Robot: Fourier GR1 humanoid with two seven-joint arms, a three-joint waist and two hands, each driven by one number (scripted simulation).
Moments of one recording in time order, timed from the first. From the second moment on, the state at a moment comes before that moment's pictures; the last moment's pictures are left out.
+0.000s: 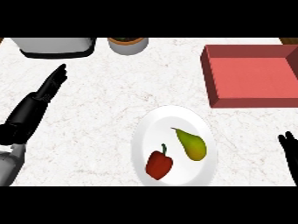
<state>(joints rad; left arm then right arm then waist) -0.22 0.53 -0.21 -1.54 0.13 0.03 -0.08 0.43 -0.51 0.34 -2.31 0.85 -0.16 0.57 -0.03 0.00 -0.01</state>
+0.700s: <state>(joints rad) -0.27 0.49 -0.25 -1.52 0.11 0.00 -0.09 0.20 -0.32 0.69 -2.25 1.07 0.28 1.06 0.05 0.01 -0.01</state>
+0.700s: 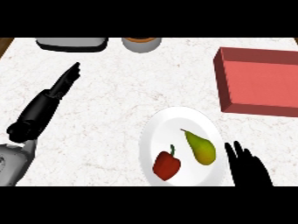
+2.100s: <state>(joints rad) -0.25 0.45 -0.24 -1.50 0.08 0.01 -0.10 -0.07 -0.03 0.78 -1.83 1.14 0.39 1.23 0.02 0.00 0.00</state>
